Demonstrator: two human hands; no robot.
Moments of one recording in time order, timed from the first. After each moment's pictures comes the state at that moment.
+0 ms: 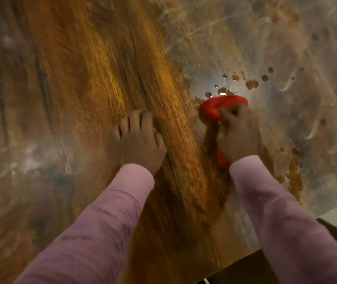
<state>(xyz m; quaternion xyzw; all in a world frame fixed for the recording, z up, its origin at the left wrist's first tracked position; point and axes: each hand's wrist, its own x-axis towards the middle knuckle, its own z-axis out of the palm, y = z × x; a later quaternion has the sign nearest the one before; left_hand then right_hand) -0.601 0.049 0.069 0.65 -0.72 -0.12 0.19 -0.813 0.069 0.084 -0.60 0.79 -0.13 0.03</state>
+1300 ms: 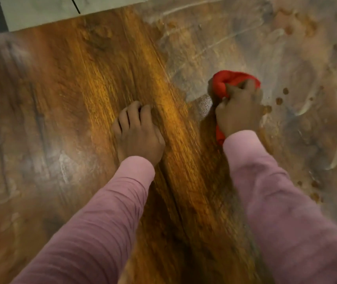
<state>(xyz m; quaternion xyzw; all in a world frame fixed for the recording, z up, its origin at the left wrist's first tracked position) -0.617 -0.050 0.056 0.66 -0.73 -0.07 0.15 -0.815 -0.065 0.087 -0.48 0.86 -0.15 0.04</state>
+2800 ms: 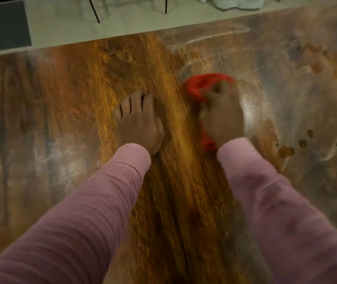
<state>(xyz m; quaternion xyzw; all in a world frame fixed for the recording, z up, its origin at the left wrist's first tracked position) -0.603 -0.148 0.059 0.66 -0.74 -0.05 0.10 -0.784 -0.151 0.079 -0.64 0.74 -0.17 0.06</state>
